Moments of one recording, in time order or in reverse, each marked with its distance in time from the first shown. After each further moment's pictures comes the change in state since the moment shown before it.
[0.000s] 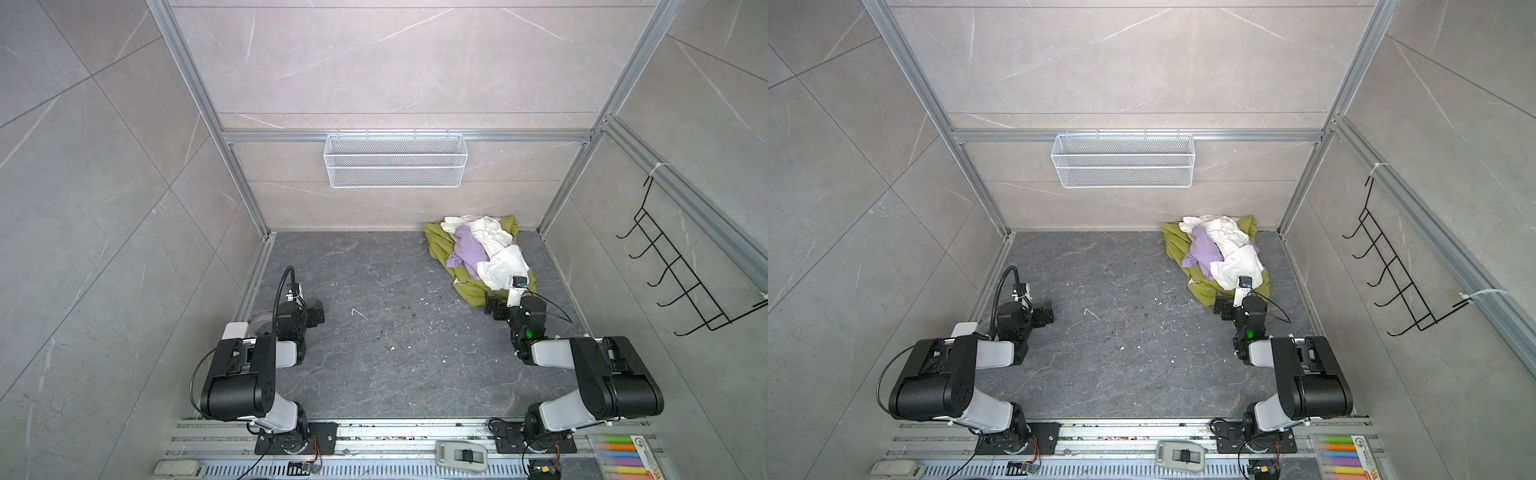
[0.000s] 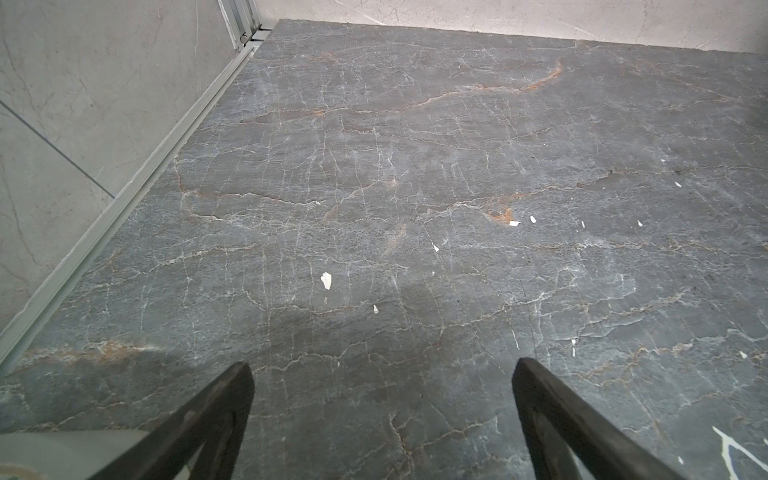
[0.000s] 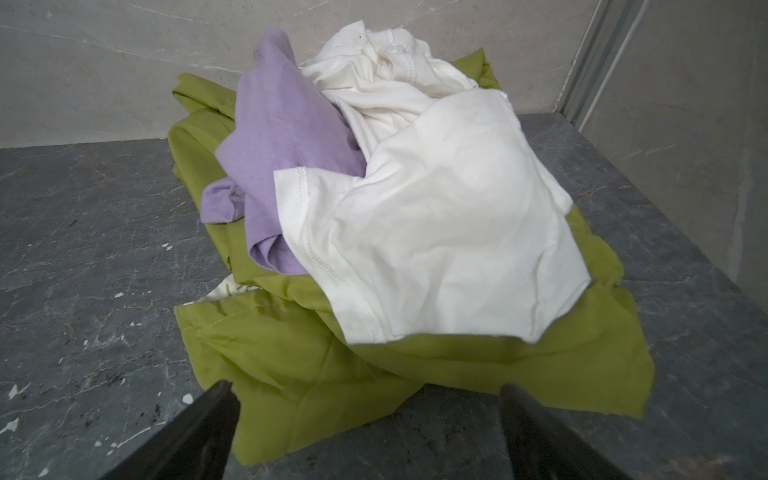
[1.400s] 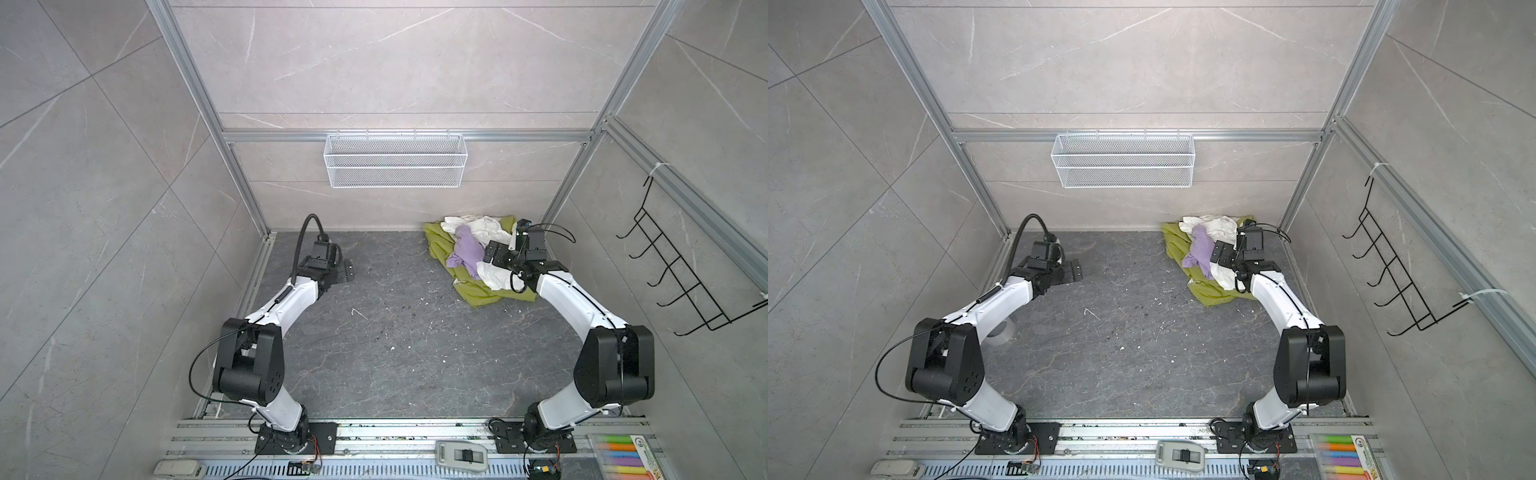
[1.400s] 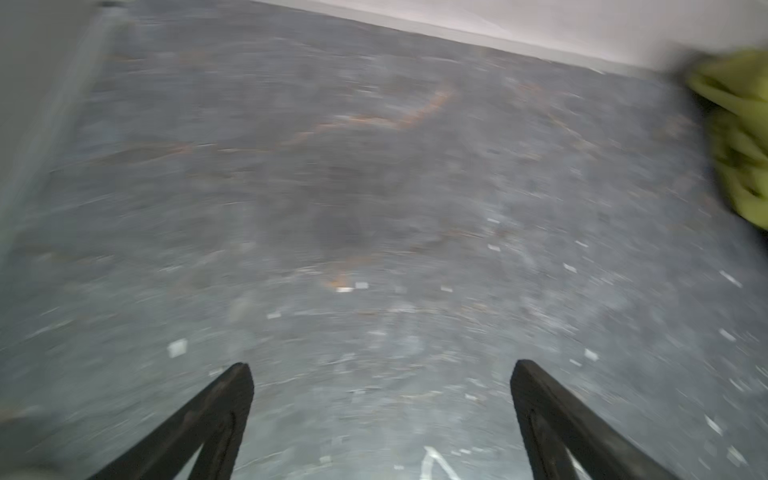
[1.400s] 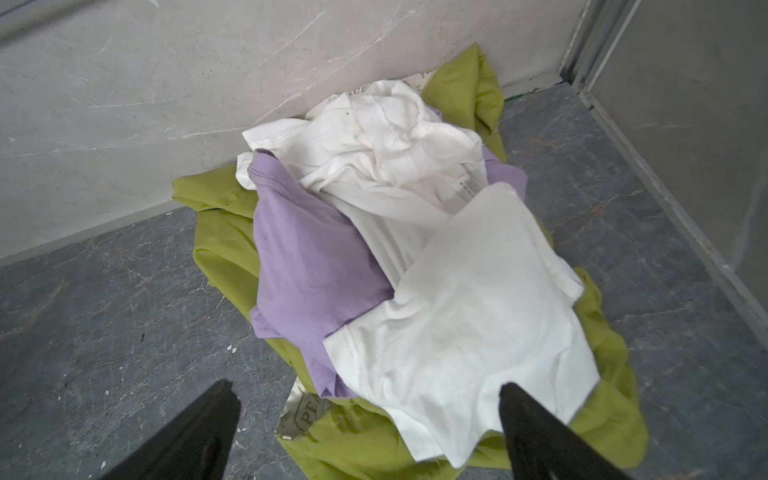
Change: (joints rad) left arm -0.344 0.131 0.849 -1.049 -0.093 -0.251; right arm 0.043 0.112 0.907 -1.101 0.043 0.249
